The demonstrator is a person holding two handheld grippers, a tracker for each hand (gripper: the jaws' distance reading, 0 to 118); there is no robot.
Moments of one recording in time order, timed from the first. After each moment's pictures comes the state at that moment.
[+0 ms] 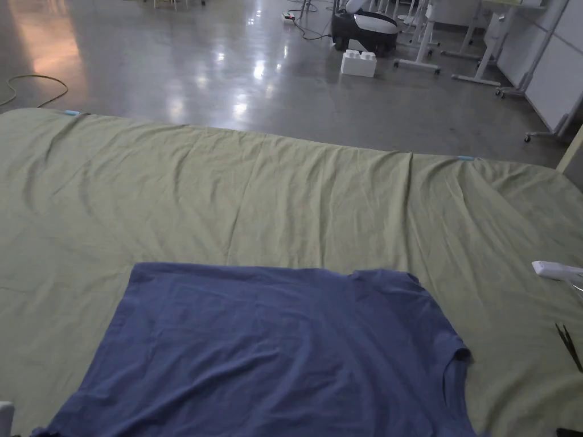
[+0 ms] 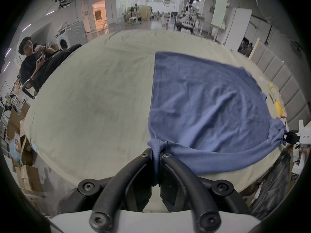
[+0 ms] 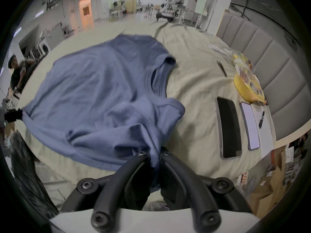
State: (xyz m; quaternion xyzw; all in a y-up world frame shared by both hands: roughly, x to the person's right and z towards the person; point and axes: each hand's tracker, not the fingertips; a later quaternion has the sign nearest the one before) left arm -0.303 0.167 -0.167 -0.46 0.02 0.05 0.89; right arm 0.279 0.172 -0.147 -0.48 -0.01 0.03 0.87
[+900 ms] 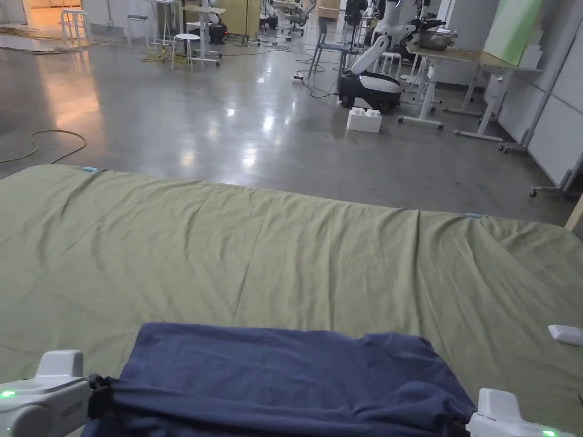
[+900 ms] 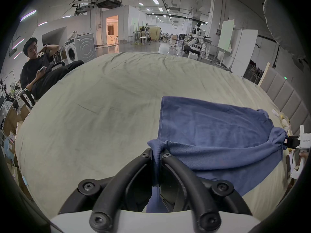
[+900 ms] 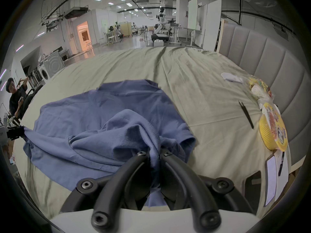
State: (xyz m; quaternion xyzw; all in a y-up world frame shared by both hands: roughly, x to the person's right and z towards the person) left arm -0.304 0.143 -0.327 -0.39 0.07 0.06 0.92; right arm 0.282 0.139 -0.343 -0.42 -0.01 0.00 0.91
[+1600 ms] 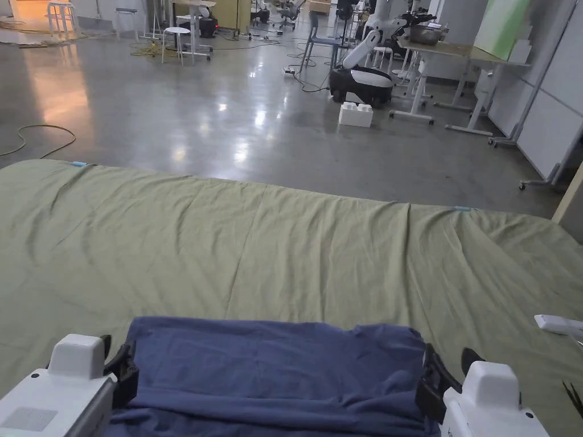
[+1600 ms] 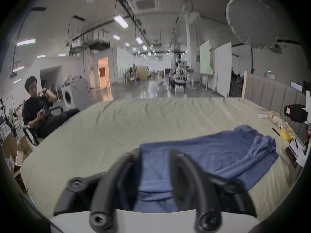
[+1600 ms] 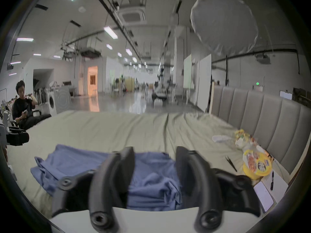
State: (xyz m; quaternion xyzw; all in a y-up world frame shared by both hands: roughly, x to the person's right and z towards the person) left arm -0.225 0.212 -0.251 -0.17 0.03 -0.03 0.98; right arm 0.197 0.231 -0.242 -0.08 -0.03 0.04 1.00
